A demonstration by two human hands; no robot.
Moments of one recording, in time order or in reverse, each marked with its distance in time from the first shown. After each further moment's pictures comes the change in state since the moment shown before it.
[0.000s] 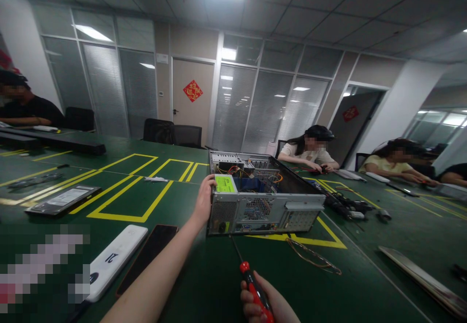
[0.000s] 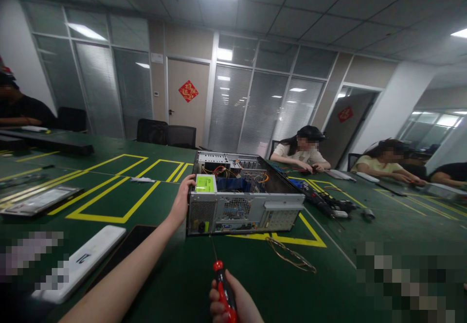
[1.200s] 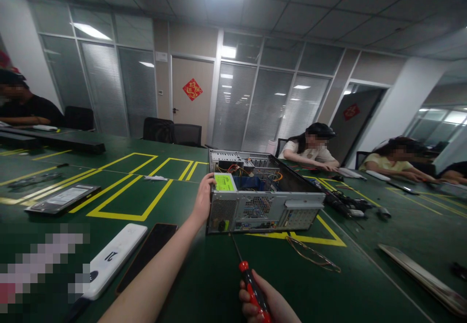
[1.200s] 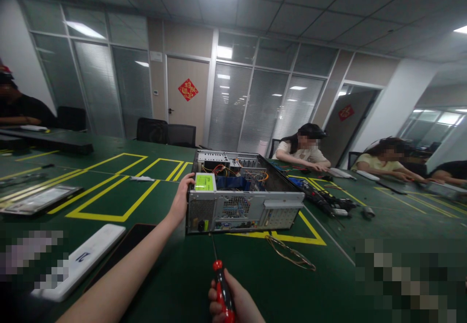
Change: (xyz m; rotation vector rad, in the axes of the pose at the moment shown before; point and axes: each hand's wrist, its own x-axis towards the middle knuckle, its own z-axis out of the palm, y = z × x) left_hand -0.001 0.002 -0.001 -0.012 0.004 0.000; right_hand 0.002 0.002 -0.002 -0.175 0.071 -0.037
